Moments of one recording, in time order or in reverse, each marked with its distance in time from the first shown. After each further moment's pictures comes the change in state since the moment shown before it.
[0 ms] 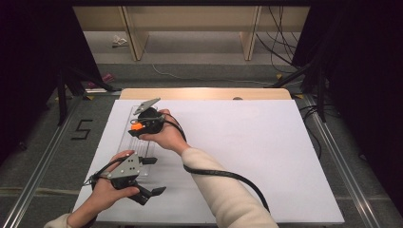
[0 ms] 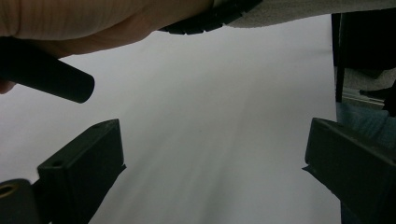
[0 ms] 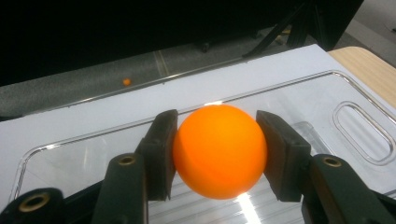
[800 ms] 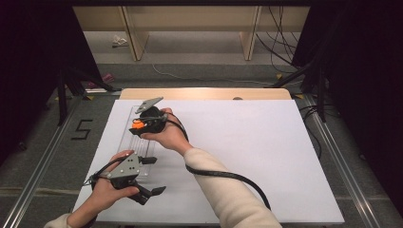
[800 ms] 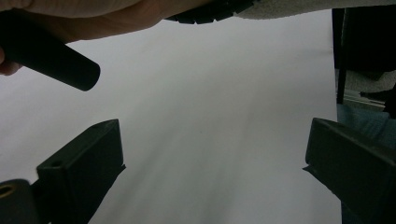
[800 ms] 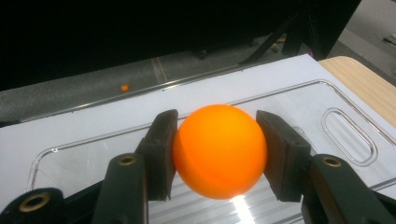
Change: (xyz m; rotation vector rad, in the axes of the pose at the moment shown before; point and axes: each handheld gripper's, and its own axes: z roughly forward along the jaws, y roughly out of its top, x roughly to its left) left arm 0.001 0.000 0.000 -0.003 0.001 -0.005; right arm 0.002 0.002 -0.013 -0.031 -0.014 -0.010
